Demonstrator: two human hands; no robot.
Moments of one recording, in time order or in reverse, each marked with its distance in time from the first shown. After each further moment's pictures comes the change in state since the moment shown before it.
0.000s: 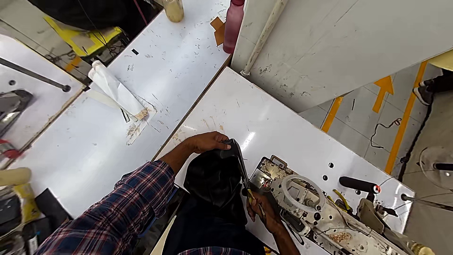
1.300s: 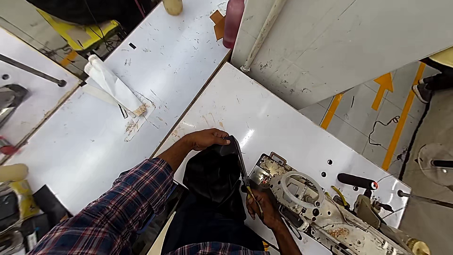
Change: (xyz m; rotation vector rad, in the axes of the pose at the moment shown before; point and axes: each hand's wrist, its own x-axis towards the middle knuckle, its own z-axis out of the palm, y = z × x) left_hand -0.002 -0.001 0.002 -0.139 -0.018 -0.002; right_hand -0.003 -0.002 0.000 0.018 0.011 0.029
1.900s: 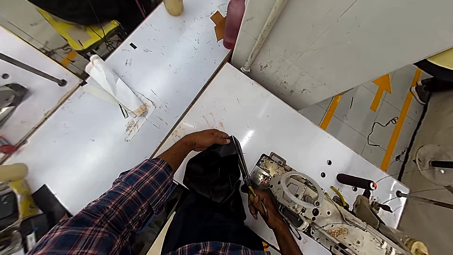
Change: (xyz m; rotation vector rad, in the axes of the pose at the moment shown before) left_hand -0.003 -0.001 0.001 -0.034 0.011 -0.004; right_hand -0.001 -0.002 -0.003 0.043 -0.012 -0.041
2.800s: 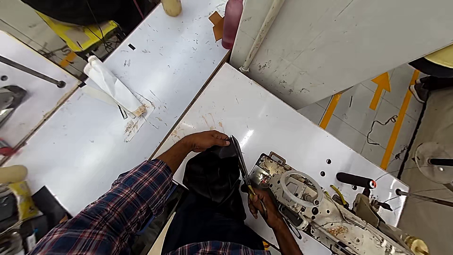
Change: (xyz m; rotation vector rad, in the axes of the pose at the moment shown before) left_hand 0.000 0.001 0.003 0.055 -0.033 -0.010; right_hand 0.001 -0.001 0.000 -0.032 0.015 0.012
